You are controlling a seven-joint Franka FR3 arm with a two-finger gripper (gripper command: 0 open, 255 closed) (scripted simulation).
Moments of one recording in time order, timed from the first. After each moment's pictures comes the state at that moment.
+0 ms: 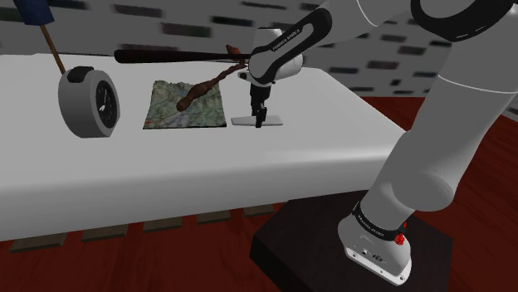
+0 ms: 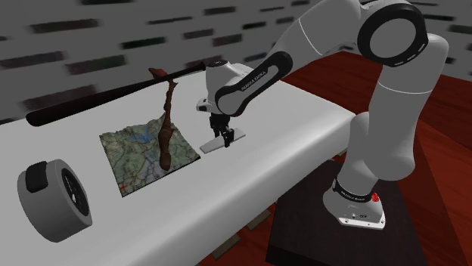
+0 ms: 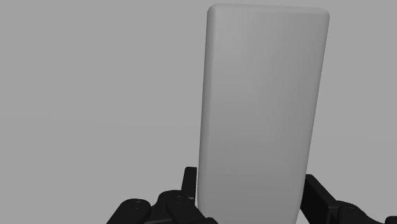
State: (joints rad) arm 0.17 0.09 -0.23 -2.25 0.01 2.34 -1.06
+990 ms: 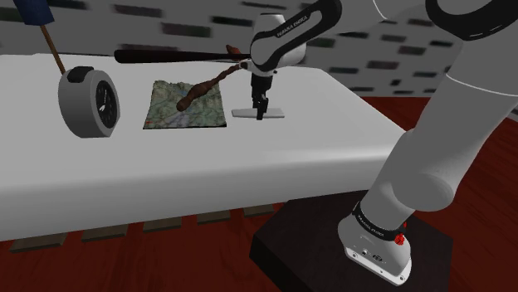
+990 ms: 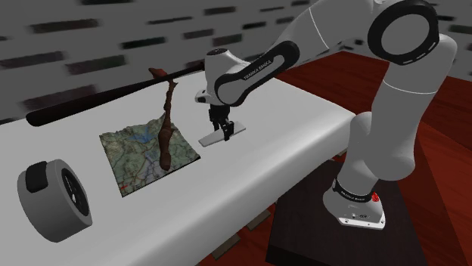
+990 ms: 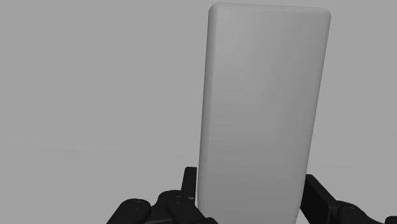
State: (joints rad) arm 0.17 0.03 -0.23 -2.21 0.00 2.25 -1.05
